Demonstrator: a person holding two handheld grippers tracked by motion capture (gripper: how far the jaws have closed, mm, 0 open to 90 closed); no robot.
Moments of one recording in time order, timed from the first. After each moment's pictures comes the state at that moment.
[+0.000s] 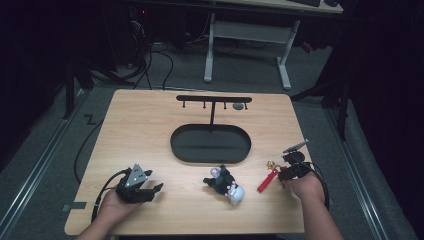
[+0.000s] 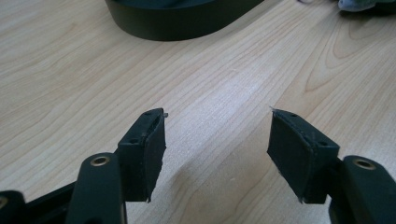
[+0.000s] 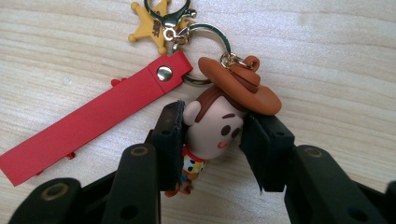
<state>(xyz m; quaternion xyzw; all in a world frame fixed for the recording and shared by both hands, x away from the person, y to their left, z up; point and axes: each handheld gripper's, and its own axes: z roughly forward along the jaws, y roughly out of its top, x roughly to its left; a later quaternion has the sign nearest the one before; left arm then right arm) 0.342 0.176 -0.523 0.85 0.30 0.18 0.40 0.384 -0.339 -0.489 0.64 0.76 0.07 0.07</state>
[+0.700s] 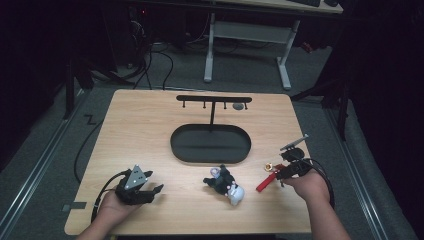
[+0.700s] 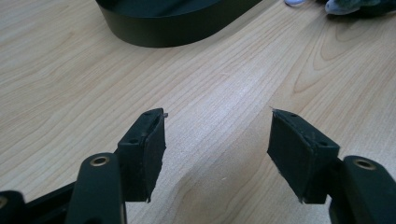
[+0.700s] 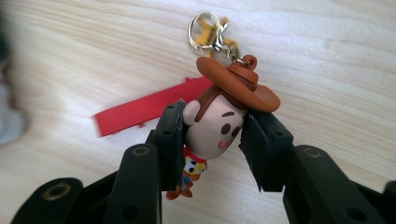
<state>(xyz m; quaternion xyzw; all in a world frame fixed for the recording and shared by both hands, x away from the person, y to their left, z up) 0.337 0.177 -0.519 0.85 0.28 0.18 0.40 0.372 -0.319 -0.446 0.59 0.80 0.10 0.06</state>
